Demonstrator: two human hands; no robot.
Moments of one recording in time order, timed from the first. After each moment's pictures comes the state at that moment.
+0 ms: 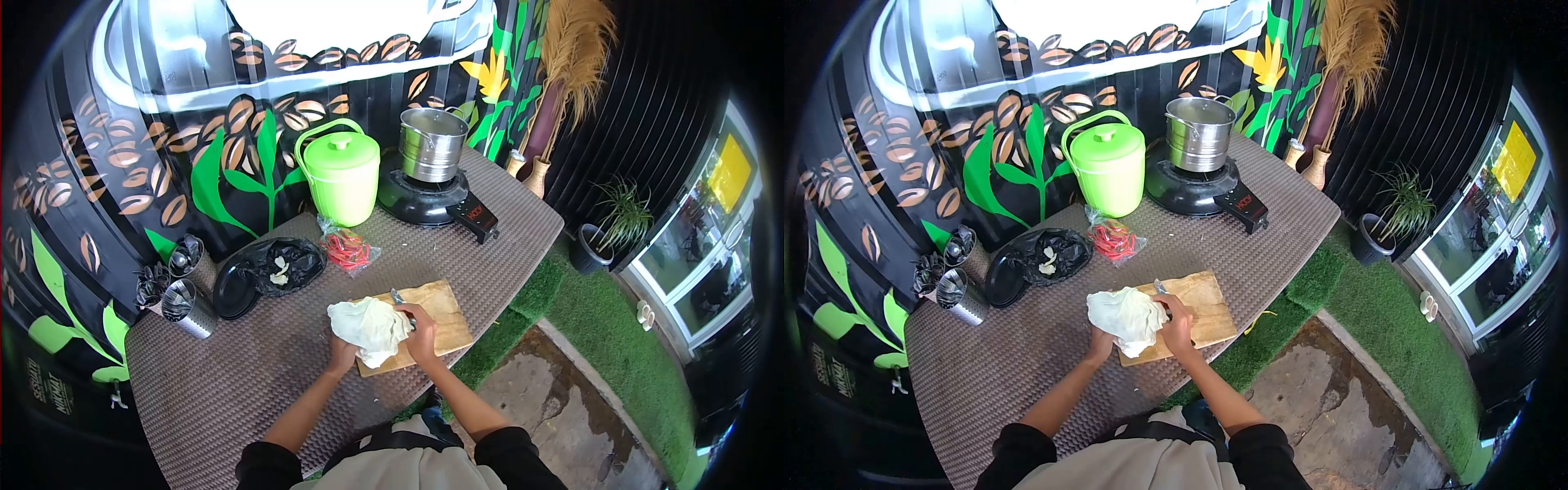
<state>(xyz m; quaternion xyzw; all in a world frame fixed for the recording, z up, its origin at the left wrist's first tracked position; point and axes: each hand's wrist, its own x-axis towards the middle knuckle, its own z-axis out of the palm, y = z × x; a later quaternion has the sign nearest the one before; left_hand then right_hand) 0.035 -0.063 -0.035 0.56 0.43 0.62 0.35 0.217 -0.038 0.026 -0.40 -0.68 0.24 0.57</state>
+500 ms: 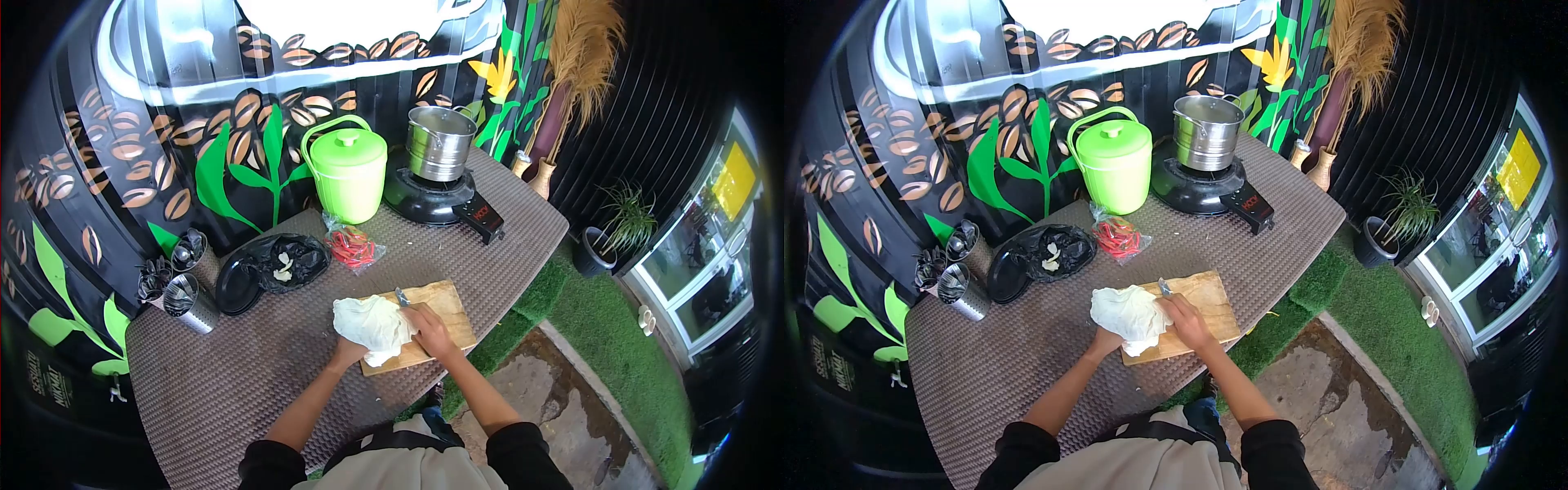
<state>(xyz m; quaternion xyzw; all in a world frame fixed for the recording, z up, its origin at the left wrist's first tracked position) 0.033 -0.051 -0.033 0.72 0.50 0.44 0.20 0.251 -0.023 0.032 -0.28 -0.86 0.11 0.41</state>
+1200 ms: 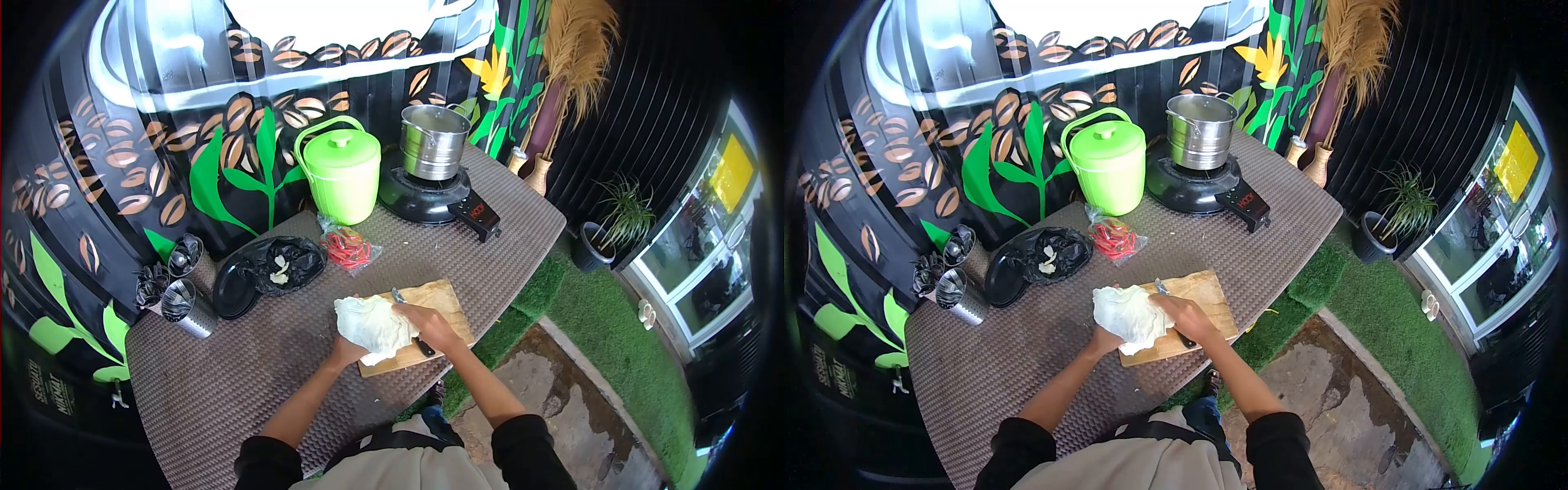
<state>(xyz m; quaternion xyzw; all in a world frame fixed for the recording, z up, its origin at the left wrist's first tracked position) 0.032 -0.044 -0.024 0.75 0.45 0.46 0.13 0.262 -0.005 0.038 -0.28 -0.89 0.16 0.31</state>
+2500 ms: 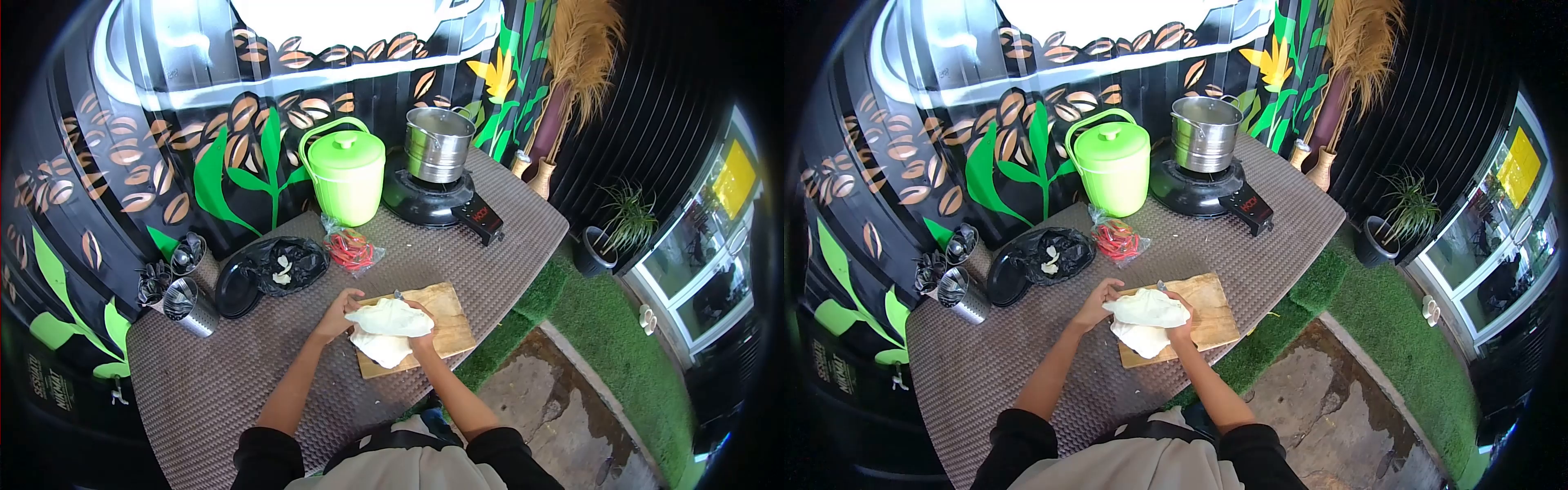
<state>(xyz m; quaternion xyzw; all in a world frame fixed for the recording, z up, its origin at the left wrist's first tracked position) -0.006 -0.003 -0.020 0.59 0.43 0.49 0.48 0.210 0.004 -0.052 -0.35 -0.49 0.52 0.60</state>
